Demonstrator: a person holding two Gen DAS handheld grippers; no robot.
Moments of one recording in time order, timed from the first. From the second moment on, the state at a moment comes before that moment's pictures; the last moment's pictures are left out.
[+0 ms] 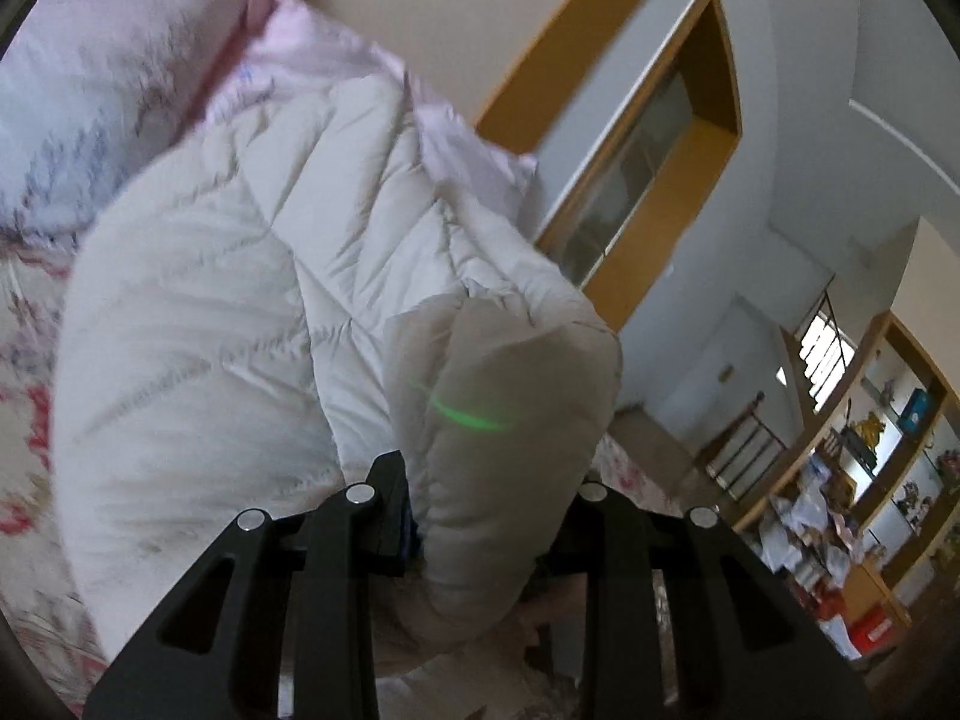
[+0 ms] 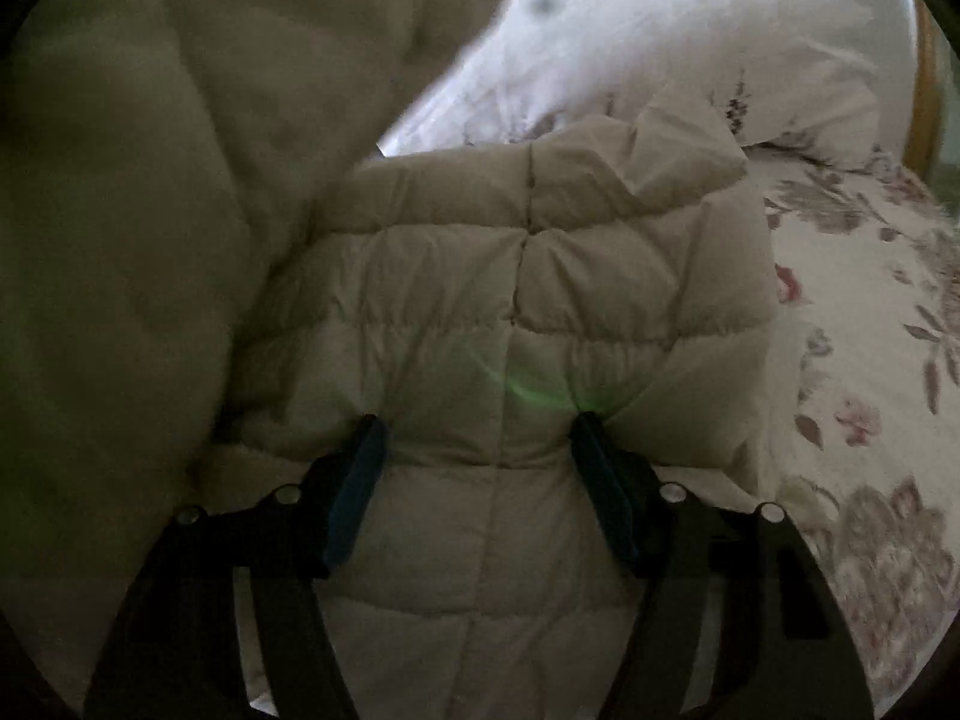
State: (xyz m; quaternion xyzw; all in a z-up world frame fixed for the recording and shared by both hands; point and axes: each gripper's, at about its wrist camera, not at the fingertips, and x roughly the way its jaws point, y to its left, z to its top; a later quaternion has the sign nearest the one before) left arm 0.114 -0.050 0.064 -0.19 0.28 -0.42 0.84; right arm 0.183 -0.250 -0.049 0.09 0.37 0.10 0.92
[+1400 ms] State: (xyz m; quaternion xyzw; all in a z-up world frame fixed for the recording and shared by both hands) left arm 0.089 -0.122 0.037 0.01 0.35 -0.42 0.84; right arm 0.176 -0.352 -0.003 0.22 0.30 0.09 0.92
